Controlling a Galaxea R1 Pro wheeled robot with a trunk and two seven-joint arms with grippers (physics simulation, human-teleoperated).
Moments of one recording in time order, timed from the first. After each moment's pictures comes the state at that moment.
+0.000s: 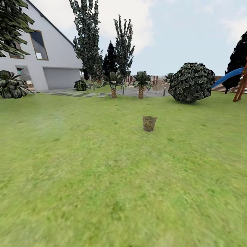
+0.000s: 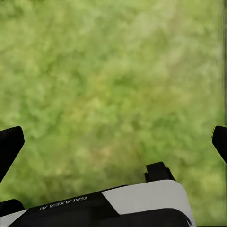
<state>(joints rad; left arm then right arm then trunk) -0.14 0.08 -0.05 -0.40 -0.10 -0.04 0.01 -0.28 0.03 -0.16 -0.24 -0.13 0.03 -0.01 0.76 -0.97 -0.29</state>
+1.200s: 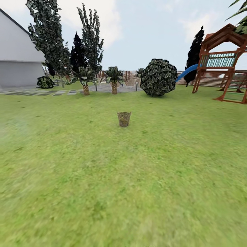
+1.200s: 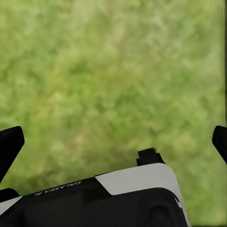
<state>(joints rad) -0.14 0.08 0.11 -0.40 -0.11 -0.10 0.17 -0.28 0.03 -0.17 -0.23 -0.13 0.01 -0.04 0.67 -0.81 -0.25</state>
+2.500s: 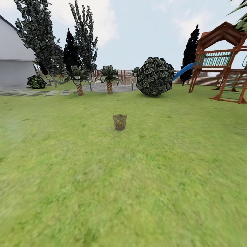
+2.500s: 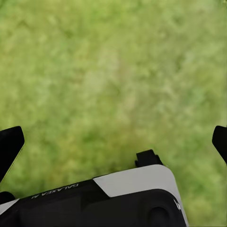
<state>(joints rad) -0.14 0.09 0.10 -0.40 -0.11 -0.10 0.16 -0.27 0.03 -0.16 -0.19 -0.13 -0.06 -0.04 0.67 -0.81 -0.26</state>
